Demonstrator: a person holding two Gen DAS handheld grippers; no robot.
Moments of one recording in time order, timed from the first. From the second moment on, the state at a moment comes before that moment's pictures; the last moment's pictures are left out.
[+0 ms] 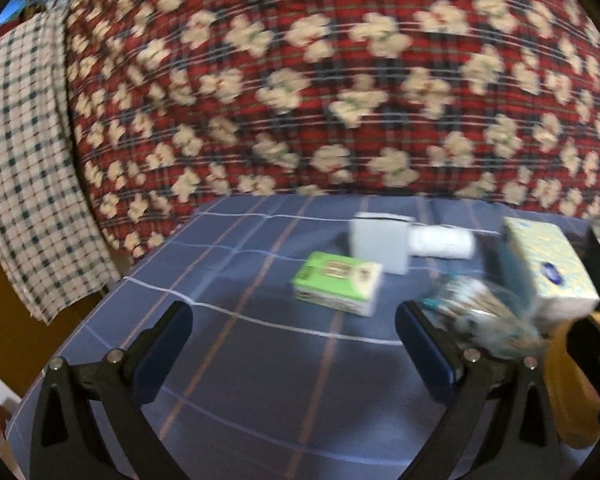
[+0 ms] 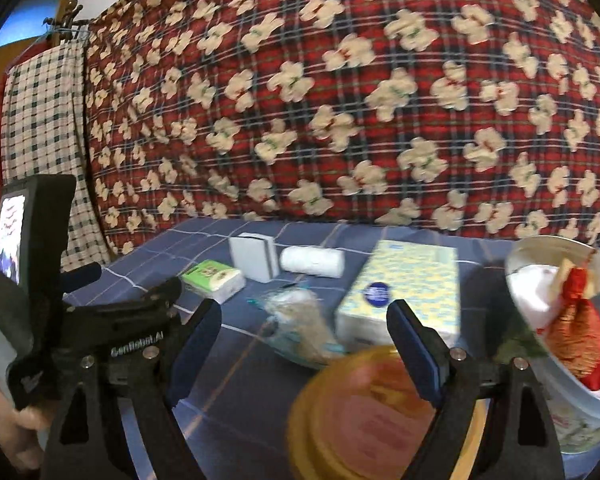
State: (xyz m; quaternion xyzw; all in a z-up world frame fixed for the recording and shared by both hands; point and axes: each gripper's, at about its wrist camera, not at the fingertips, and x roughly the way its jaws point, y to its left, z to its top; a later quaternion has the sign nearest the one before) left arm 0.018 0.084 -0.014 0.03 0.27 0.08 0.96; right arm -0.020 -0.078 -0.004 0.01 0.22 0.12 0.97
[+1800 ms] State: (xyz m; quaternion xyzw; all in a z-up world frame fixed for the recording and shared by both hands) left arm 0.043 0.167 -0.038 -0.13 0.34 0.11 0.93; right arm 0.090 -0.013 -0.035 0.04 0.42 0.14 0.90
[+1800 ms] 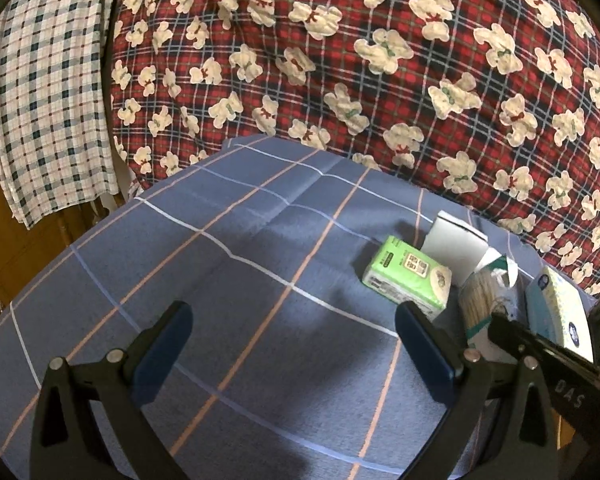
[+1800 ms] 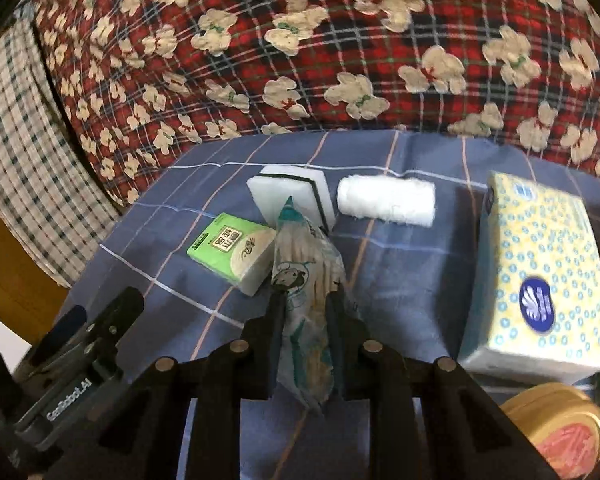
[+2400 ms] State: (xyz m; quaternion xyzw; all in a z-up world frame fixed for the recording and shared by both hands) left arm 0.048 0.160 -0.041 -0.12 0.35 0.08 0.92; right arm 0.034 -0.028 -0.016 0.04 0.30 0.14 0.94
